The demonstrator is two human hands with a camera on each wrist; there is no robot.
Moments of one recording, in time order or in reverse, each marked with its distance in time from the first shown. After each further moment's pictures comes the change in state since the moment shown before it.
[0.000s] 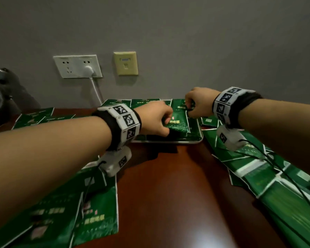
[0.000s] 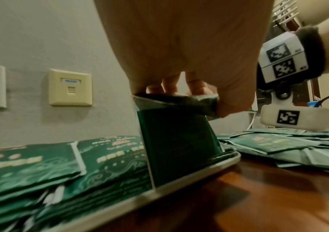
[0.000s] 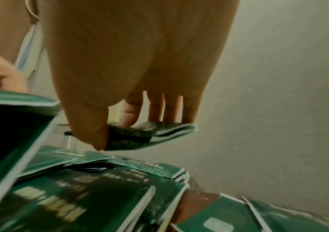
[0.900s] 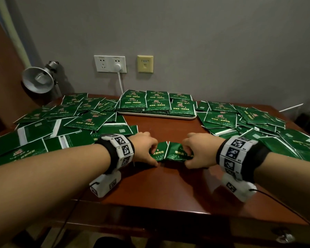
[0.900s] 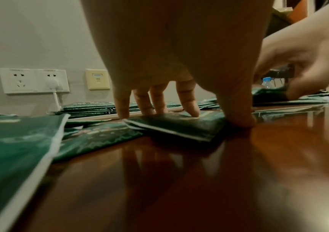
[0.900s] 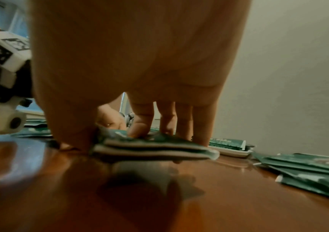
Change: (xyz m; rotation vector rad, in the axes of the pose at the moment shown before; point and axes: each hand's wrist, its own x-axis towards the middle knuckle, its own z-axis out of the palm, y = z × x) left_hand -0.208 0.061 0.067 0.069 -0.214 -0.191; right_hand -0.262 -0.117 0.031 -0.081 -0.208 -0.237
